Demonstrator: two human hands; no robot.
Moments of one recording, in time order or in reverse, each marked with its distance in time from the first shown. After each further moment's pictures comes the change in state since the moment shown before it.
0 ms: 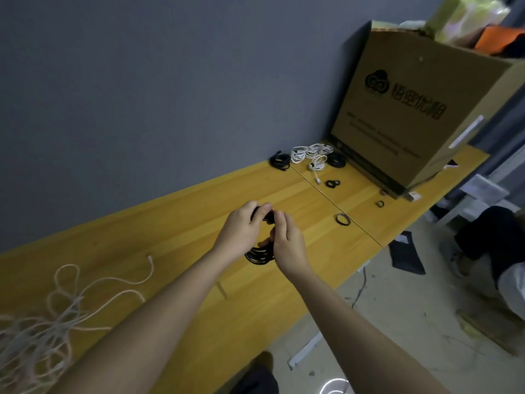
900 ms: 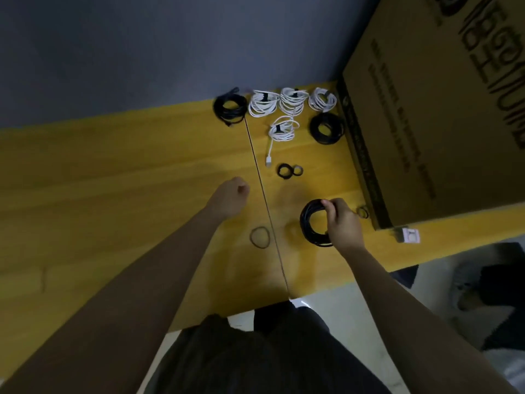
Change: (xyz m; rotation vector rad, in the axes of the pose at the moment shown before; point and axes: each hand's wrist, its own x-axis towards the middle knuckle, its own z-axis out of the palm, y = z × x) left_hand 0.338 -0.006 0.326 0.164 -0.175 -0.655; right_hand 0.392 0.265 -0.381 -0.635 -0.325 0.113
